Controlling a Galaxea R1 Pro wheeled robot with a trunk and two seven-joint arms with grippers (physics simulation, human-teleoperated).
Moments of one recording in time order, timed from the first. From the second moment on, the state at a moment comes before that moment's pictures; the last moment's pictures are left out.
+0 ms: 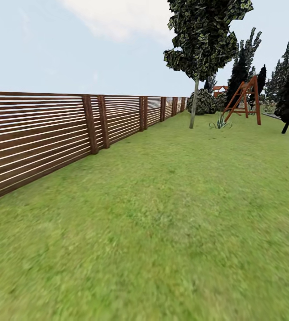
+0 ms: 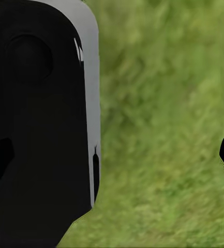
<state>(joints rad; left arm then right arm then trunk) 0.01 0.07 0.01 -0.04 0.00 0.01 -0.01 -0.06 -0.10 0.01 0.02 0.00 0.00 -0.01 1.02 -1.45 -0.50</state>
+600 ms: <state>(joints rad) 0.01 0.07 0.01 -0.04 0.00 0.01 -0.01 -0.06 -0.10 0.01 0.02 0.00 0.00 -0.01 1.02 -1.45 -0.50</state>
